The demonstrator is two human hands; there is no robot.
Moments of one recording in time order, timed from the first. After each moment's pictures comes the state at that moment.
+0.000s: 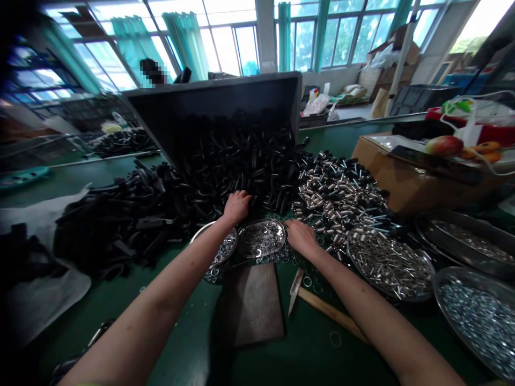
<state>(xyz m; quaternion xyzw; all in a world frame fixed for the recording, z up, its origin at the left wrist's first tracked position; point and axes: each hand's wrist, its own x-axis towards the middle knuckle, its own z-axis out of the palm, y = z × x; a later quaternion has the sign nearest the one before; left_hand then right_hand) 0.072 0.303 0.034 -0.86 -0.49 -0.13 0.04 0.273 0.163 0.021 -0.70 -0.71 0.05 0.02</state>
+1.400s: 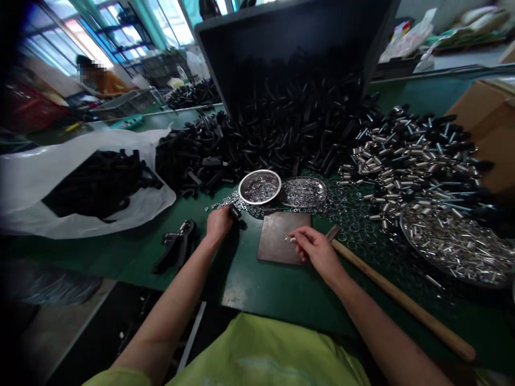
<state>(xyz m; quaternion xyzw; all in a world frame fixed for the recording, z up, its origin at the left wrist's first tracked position) -0.101 0.091 -0.004 -0.58 -0.79 -0.15 -0.11 0.194 0.015 0.006 -0.49 -0.49 0.61 0.38</state>
